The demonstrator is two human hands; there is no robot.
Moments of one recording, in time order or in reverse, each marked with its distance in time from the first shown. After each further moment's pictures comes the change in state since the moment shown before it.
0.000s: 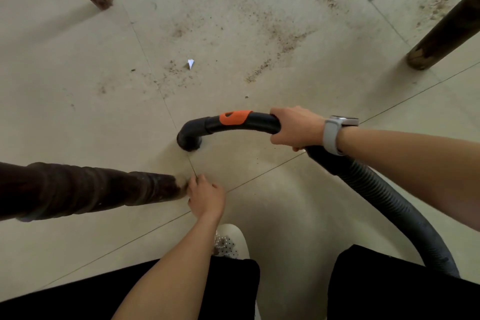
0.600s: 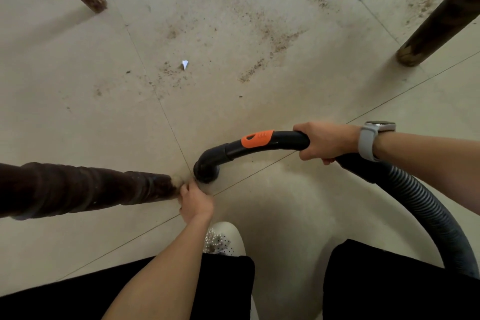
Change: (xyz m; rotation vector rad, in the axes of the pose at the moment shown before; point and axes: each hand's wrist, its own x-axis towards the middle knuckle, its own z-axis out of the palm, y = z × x) left_hand 0.002 -0.018 -0.001 0.014 -0.020 -0.062; right_hand -0.038 0.049 -0.007 -0.007 -0.209 0.053
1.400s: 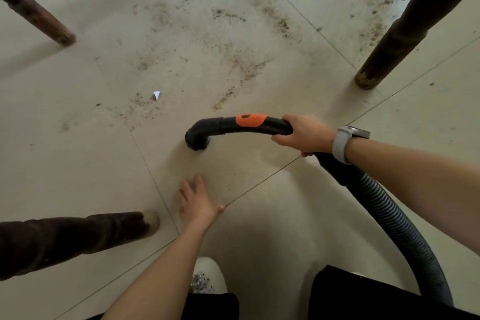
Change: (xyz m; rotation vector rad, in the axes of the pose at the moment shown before) left_hand 0.005 0.072 0.010 0.173 -0.150 0.255; right_hand 0.010 0.027 -0.037 0.106 0.381 0.029
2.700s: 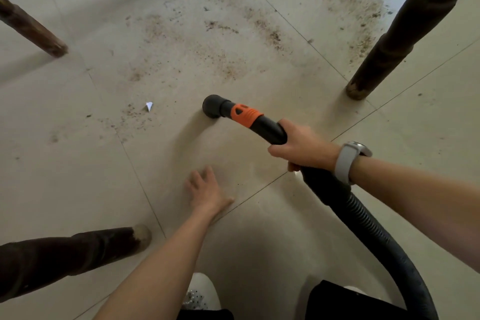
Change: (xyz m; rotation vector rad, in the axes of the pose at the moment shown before) left_hand 0.017 0.058 -0.016 0.030 -0.128 0.094; right_hand -0.018 -0.013 -0.007 0.245 0.044 0.056
